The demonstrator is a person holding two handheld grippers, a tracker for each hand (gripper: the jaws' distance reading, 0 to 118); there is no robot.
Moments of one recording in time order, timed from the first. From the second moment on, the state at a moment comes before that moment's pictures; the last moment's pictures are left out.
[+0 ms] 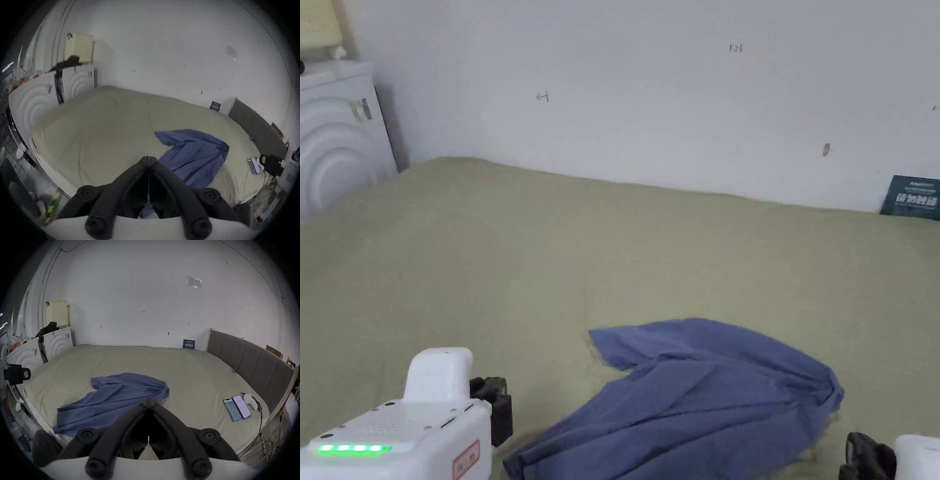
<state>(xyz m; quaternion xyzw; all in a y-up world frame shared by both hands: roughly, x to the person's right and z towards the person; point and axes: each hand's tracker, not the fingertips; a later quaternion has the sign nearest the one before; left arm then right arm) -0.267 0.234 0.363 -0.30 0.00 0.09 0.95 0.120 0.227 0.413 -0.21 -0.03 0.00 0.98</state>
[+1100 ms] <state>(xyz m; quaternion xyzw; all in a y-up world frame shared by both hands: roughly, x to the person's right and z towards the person) -0.262 0.096 0.248 -0.53 -0.02 0.02 0.85 0.158 0.172 0.329 -0.32 -0.04 0.00 0.95</state>
